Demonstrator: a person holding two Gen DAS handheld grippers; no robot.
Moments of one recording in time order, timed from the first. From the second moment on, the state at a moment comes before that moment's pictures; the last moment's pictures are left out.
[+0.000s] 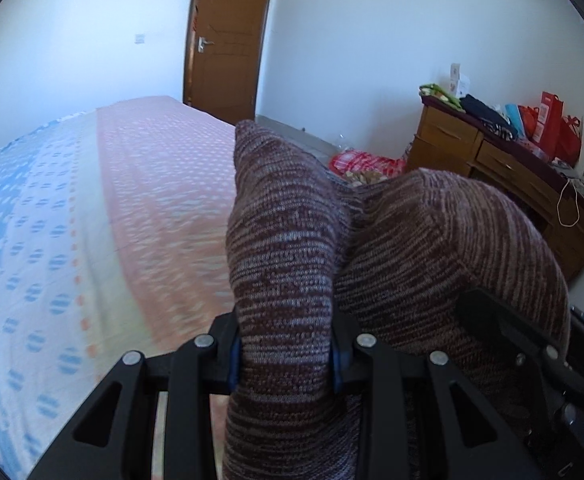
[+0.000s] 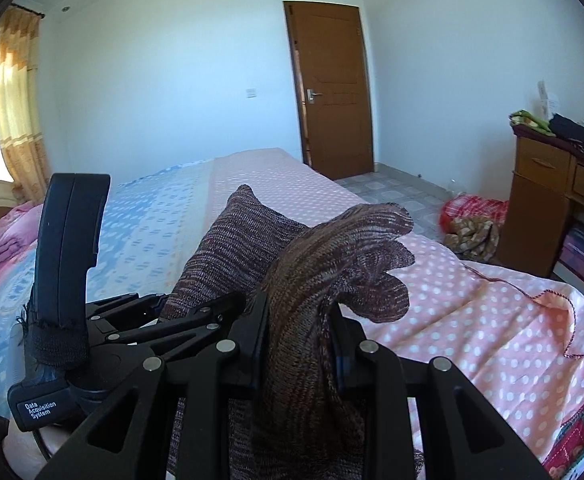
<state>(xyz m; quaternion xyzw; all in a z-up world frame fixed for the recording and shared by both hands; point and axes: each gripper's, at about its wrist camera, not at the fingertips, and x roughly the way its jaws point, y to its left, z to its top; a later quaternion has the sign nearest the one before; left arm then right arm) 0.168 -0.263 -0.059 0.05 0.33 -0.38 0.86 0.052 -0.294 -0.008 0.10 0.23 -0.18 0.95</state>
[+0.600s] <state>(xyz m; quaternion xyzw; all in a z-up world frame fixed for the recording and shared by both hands) 0.176 -0.298 -0.071 0.05 0.34 -0.38 0.86 0.060 -0.344 -0.020 0.13 0.23 -0.19 0.95</state>
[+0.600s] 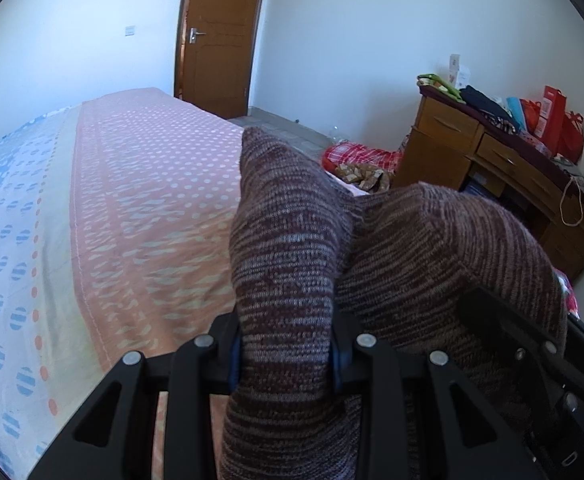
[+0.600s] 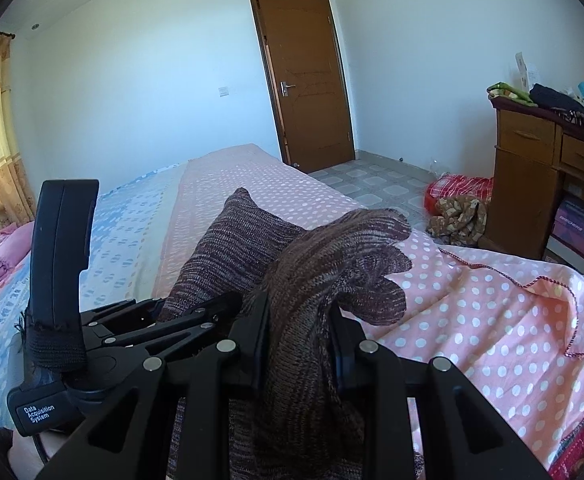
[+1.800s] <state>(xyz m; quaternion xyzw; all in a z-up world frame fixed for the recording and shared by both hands) 0.212 -0.313 -0.115 0.02 0.42 -0.37 0.83 0.097 -0.401 -0.085 0.20 0.34 -0.21 0.90</state>
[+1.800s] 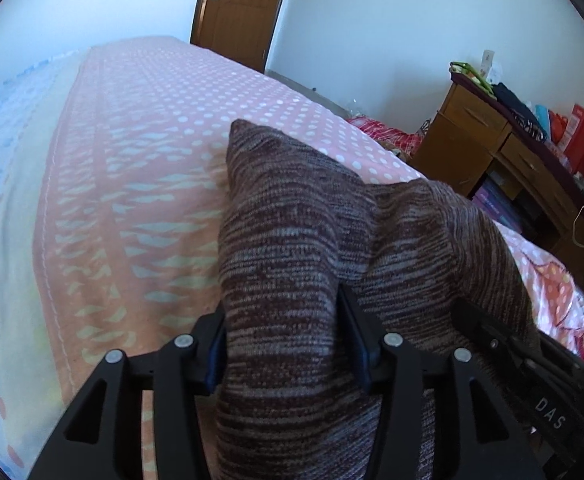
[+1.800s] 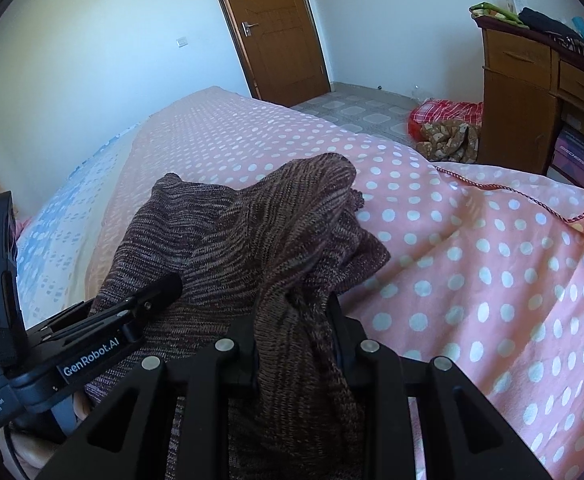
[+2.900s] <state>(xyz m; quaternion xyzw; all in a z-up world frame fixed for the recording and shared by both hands) 0.168 -0.231 -0.123 -0.08 0.50 -0.46 0.73 0.008 -0.354 -0.083 0.25 0.38 -0.13 0.88</state>
